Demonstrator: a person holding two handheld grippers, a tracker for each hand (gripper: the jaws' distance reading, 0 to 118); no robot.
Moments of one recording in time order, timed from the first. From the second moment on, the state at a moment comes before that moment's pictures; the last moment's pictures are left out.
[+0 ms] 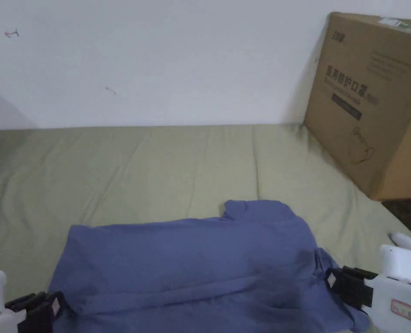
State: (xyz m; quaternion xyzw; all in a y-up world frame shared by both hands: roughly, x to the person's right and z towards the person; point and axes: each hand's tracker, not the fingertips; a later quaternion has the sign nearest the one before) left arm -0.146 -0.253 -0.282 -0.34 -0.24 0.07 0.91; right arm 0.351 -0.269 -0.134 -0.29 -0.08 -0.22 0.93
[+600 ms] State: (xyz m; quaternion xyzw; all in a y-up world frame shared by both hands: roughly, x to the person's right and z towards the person) left arm -0.170 -0.379 -0.412 -0.52 -0.10 -0.01 0.85; right arm 0.331 -0.262 -0.146 -0.32 -0.04 -0.20 0.92
